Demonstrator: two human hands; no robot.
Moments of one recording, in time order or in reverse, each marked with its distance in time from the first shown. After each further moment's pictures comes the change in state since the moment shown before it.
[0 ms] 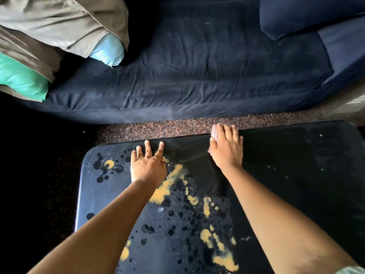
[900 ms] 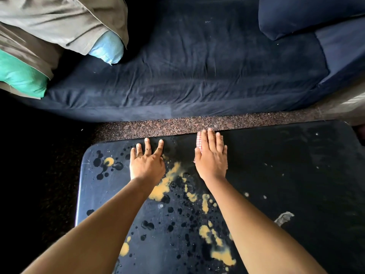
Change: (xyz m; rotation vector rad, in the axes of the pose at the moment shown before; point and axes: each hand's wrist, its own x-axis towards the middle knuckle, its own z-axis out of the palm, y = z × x) left_hand 0.001 -0.004 0.004 -0.006 0.032 0.025; right_hand -0.044 -0.031 0.015 0.010 -0.029 -0.083
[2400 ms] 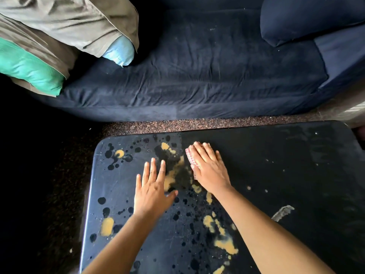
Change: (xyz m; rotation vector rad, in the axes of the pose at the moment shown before) left_hand -0.096 -0.006 0.036 -0.268 0.022 0.030; right_hand -0.048 0.008 0.003 -0.076 -0.059 -0.390
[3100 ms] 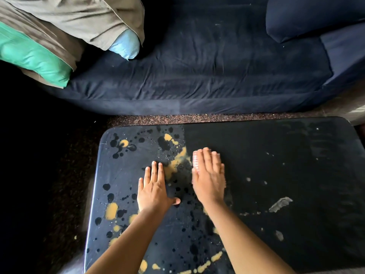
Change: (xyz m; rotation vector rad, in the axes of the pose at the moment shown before) left_hand -0.021 0.005 0.018 0.037 -0.101 -0.151; right_hand -0.048 -0.037 0.020 0.070 0.094 0.290
